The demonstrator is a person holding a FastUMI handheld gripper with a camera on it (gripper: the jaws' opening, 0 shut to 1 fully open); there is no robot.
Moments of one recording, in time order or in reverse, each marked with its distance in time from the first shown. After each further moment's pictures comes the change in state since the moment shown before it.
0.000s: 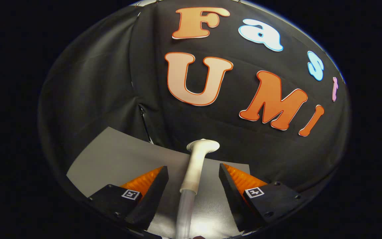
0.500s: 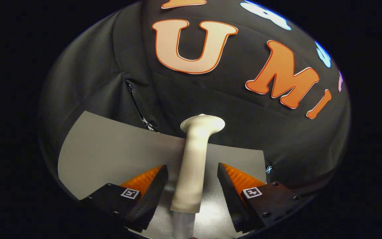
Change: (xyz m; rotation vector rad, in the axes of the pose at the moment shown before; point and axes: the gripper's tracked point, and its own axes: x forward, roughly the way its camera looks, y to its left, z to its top) arm 0.074 -0.009 -0.049 0.060 0.226 -0.015
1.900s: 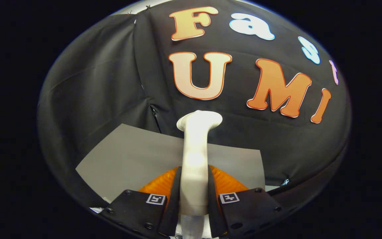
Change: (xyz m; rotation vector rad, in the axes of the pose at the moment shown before) arm -0.139 0.003 -0.033 0.031 -0.357 0.205
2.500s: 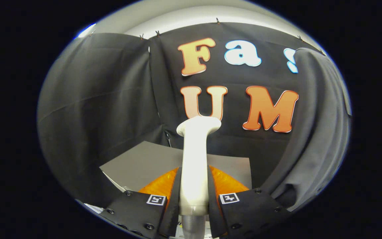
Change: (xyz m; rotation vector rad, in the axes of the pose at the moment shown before) arm -0.159 -0.007 0.001 -0.008 -0.303 0.097
